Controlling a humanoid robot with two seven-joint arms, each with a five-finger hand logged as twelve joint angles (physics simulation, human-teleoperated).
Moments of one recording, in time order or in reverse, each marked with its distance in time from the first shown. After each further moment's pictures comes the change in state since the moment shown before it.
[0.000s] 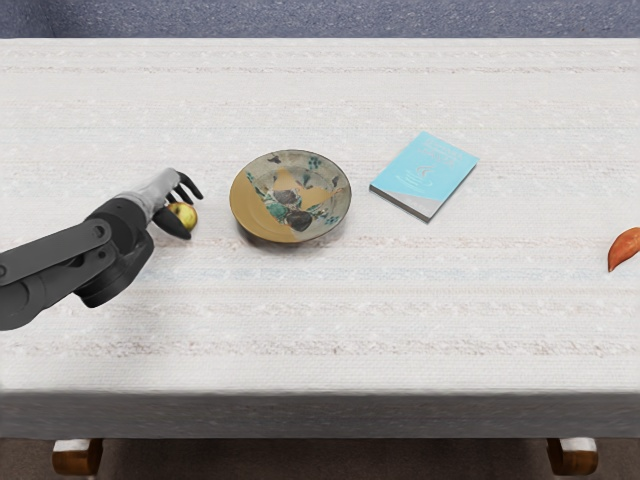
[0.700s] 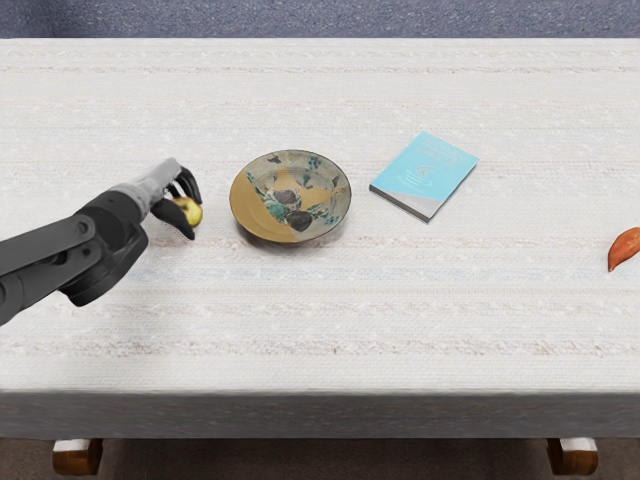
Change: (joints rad) left arm -0.011 0.066 -0.013 -0.118 -0.022 0.008 -0.001; right arm 0.006 0.000 0.002 -0.001 0.001 0.000 0.000
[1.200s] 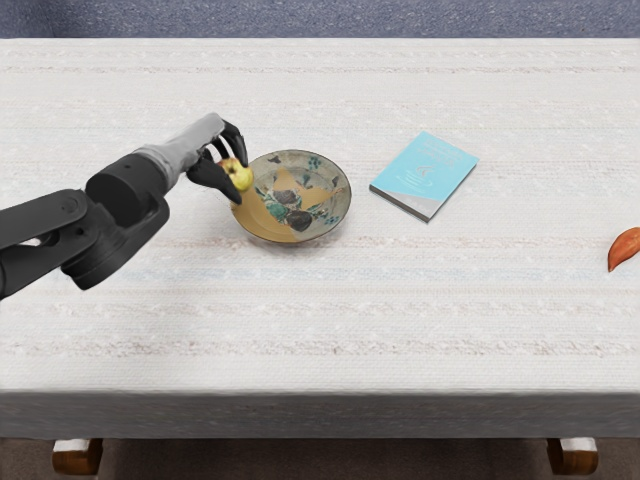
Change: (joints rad) left arm -0.084 0.025 -0.058 -0.212 -0.038 0.005 0.001; right arm 0.002 0.000 -0.002 0.000 -0.002 0.000 0.000
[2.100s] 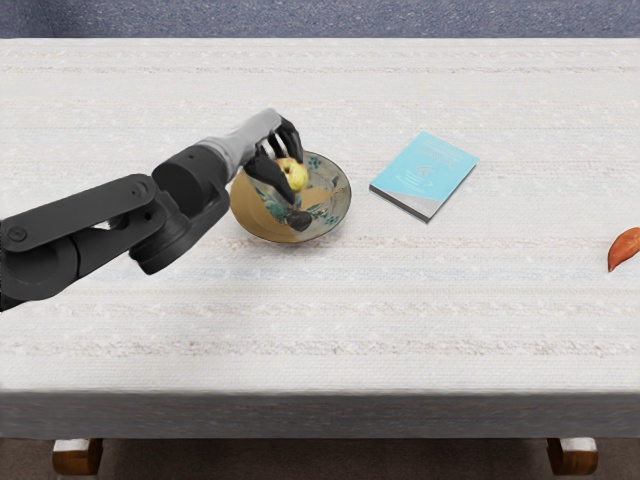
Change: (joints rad) left arm -0.056 -0.200 -0.004 0.141 -0.014 -0.015 0.001; right arm 0.014 0.000 0.000 0.001 0.001 0.000 0.000
